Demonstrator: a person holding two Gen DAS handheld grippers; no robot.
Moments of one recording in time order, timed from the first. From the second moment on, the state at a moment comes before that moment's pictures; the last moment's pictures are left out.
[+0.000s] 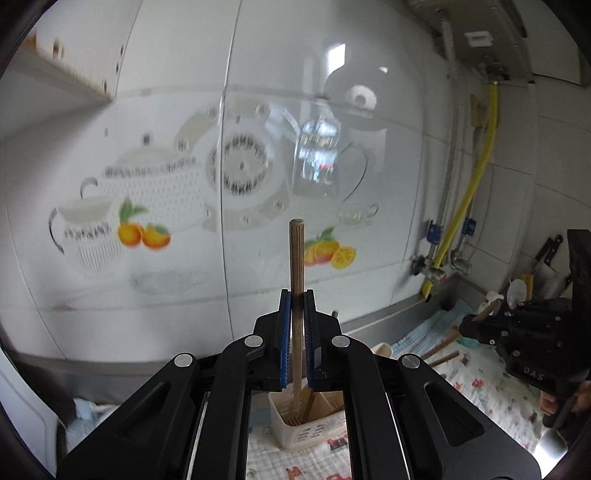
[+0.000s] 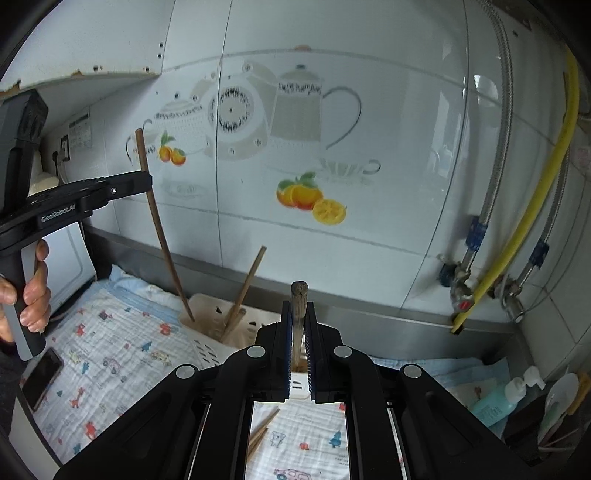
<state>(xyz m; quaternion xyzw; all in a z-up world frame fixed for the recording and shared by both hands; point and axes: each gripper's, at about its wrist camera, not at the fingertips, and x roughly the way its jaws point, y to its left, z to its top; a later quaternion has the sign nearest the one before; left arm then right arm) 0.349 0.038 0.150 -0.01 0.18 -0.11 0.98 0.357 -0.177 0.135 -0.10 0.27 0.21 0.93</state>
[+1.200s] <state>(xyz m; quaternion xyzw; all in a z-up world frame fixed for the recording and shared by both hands) 0.225 0.051 0.072 0.00 0.23 -0.12 0.97 0.233 -0.211 0.072 -0.07 0.27 0.18 0.94</state>
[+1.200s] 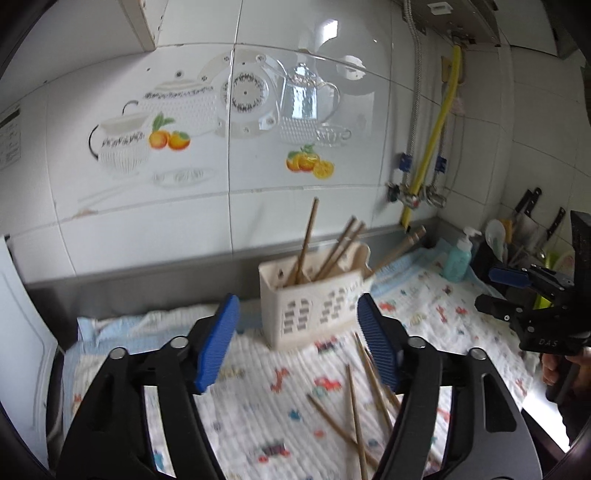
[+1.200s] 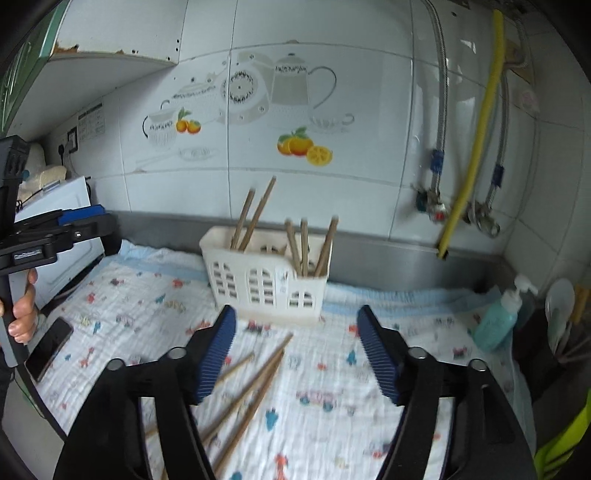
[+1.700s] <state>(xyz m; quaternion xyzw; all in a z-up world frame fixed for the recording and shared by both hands) 0.182 0.035 -0.023 0.04 0.33 -0.12 0.94 0.180 -0.213 0.004 -0.03 0.33 0.17 0.93</state>
